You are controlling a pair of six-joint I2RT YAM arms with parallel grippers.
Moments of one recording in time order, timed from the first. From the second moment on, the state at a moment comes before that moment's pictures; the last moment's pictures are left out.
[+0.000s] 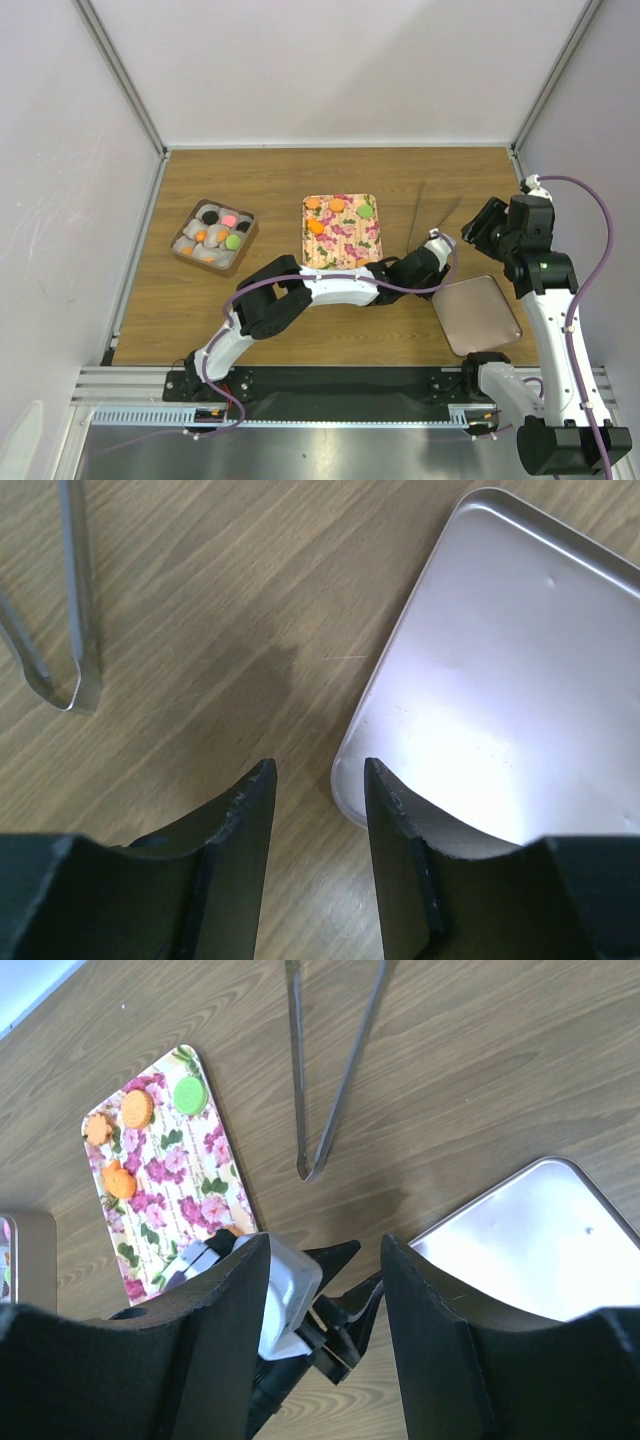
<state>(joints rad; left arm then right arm) -1.18 2.23 1.59 0.06 -0.18 -0.31 0.01 0.90 1.04 -0.75 0.03 0.52</state>
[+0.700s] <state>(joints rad) -1.19 2.29 1.62 0.07 -0.18 -0.29 0.01 0.89 1.03 -0.75 0.04 0.52</state>
